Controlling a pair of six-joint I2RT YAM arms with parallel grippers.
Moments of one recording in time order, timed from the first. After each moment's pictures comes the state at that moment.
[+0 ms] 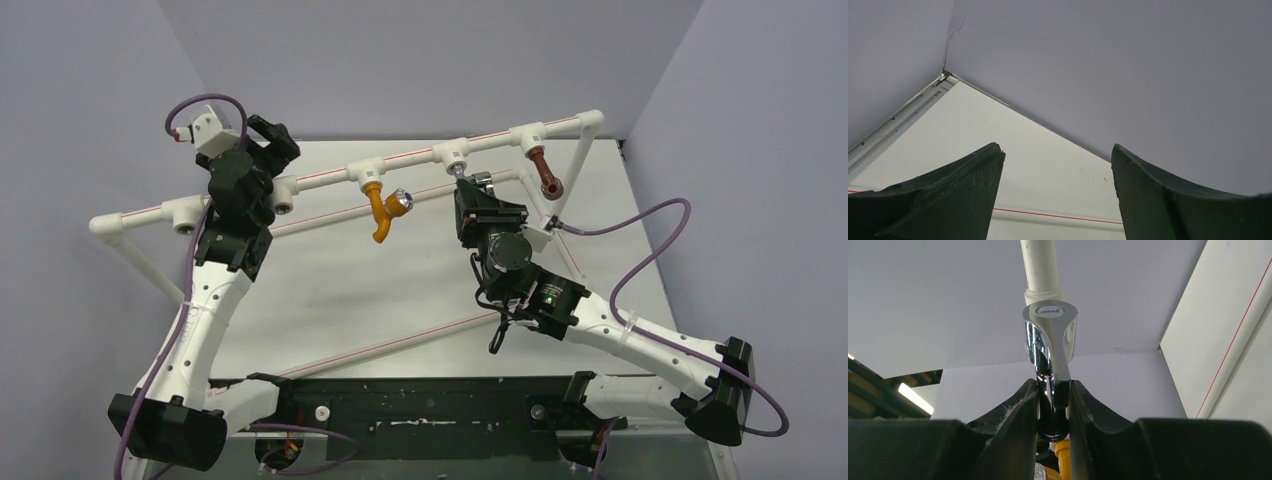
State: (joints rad) left arm -0.21 1.14 1.17 -0.05 -0.47 -0.51; right arm 1.01 1.13 0.97 0.11 0.93 1.69
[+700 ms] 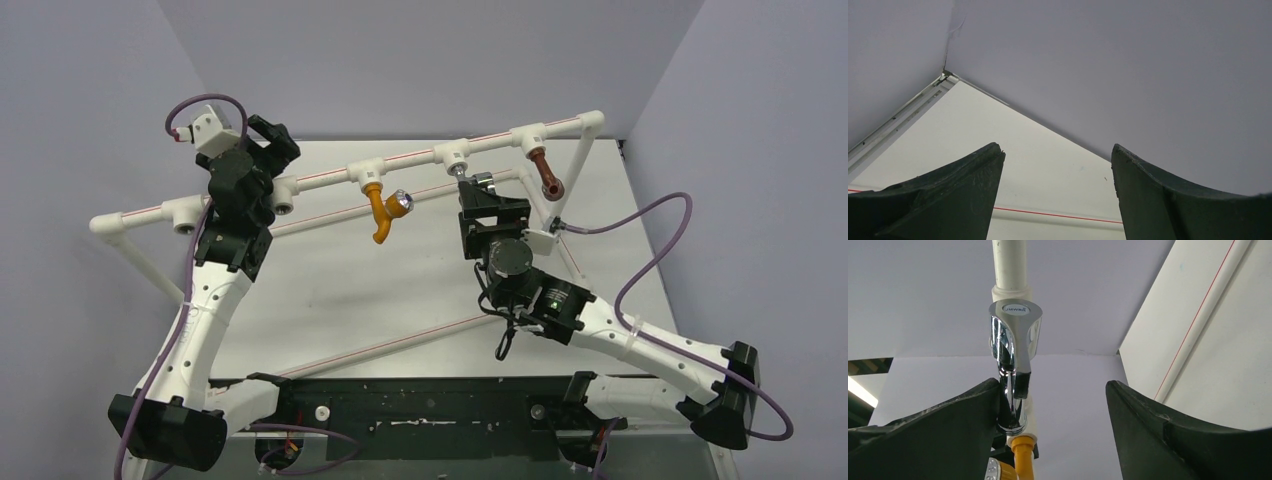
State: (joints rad) left arm -0.21 1.14 1.17 -0.05 -0.47 -0.51; right arm 1.02 1.09 0.94 0.03 0.93 1.60
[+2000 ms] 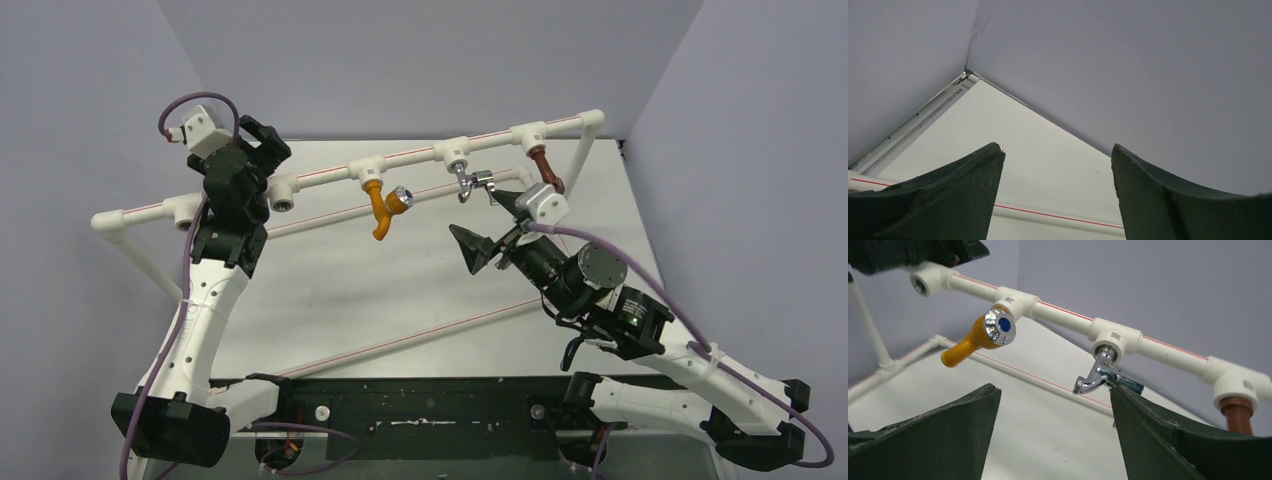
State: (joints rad) left arm -0.16 1.16 1.18 -0.08 -0.48 -0.51; right arm 1.05 0.85 1.10 -0.11 0.37 -0.09
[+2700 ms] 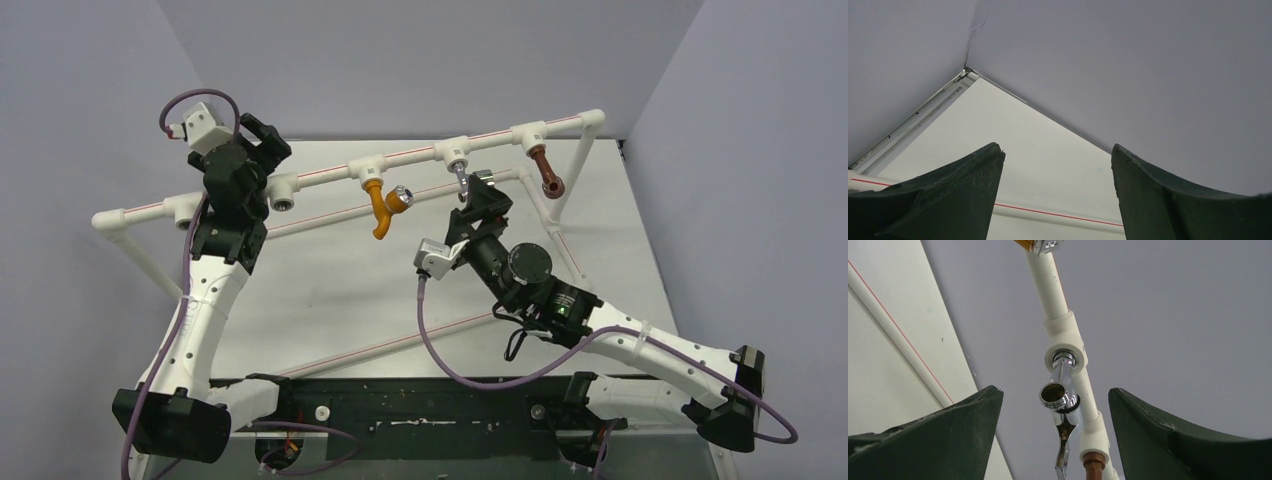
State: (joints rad) left arm -0.15 1.17 1.20 -0.09 -0.46 -0.51; right arm 1.06 1.02 0.93 0.16 0.43 -1.28
